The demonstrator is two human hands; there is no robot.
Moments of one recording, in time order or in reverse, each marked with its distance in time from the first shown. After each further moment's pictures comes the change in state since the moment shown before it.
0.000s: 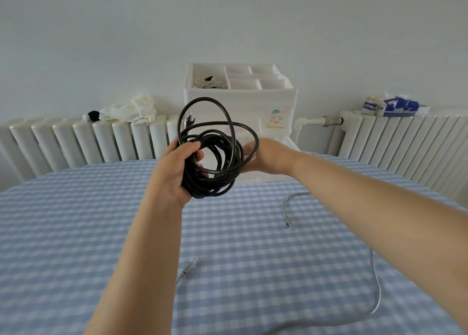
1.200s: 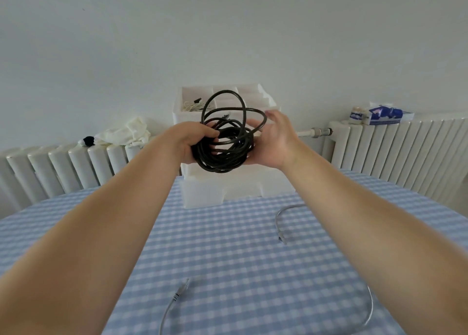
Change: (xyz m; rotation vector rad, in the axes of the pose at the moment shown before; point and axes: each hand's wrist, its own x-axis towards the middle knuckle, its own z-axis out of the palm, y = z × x) left_hand 0.079 0.048 0.072 0.505 -0.091 -0.212; right_hand -0.002 -0.011 -0.056 1.799 0.169 0.323
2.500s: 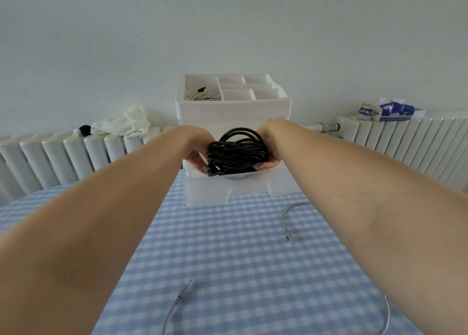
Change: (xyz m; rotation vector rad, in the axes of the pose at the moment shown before) left_hand 0.044 -0.016 -0.018 0.849 -0.138 -0.155; right_hand 0.071 -0.001 0.005 -1.237 0.166 0.793
